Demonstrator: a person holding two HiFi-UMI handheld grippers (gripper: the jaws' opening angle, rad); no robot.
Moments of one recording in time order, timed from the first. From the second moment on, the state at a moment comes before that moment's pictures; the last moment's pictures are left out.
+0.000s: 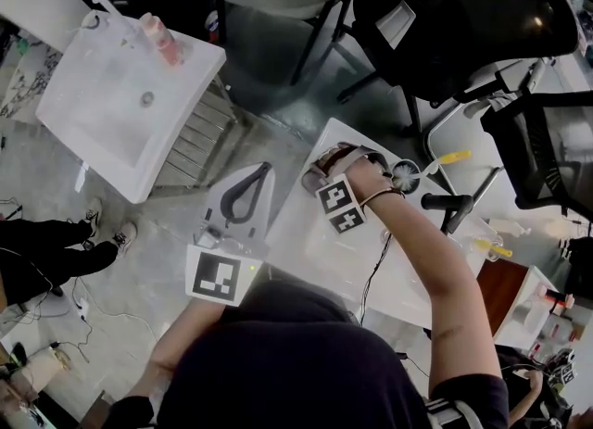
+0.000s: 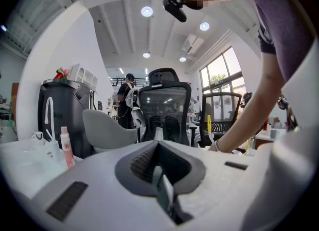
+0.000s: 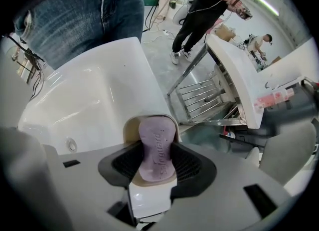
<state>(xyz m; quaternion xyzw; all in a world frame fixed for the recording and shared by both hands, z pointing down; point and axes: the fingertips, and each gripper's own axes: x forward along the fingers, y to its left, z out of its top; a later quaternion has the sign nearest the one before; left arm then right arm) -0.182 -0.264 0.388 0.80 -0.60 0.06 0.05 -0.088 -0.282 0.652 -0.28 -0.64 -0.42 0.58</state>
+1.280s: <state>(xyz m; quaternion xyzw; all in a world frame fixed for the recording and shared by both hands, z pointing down) -0.166 -0.258 0.380 0.81 -0.58 0.06 0.04 -0.092 -0.281 0.603 -0.20 -0.68 -0.43 0.56</state>
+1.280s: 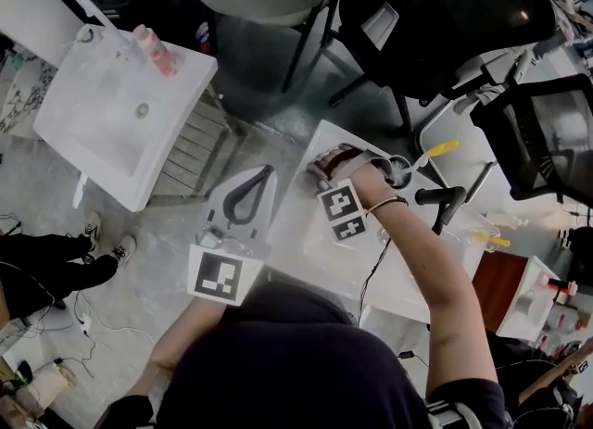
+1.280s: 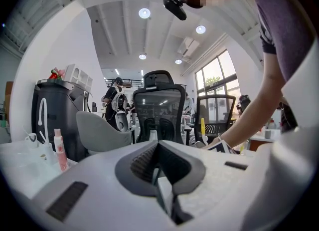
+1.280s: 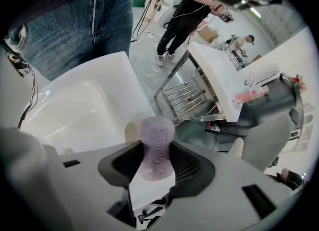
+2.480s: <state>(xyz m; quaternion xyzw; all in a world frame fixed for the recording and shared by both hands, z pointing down) -0.115 -0.242 0.341 0.86 -0.51 0.02 -0.01 -0.052 -0.249 0.421 0.13 -0.74 -0.43 0.49</state>
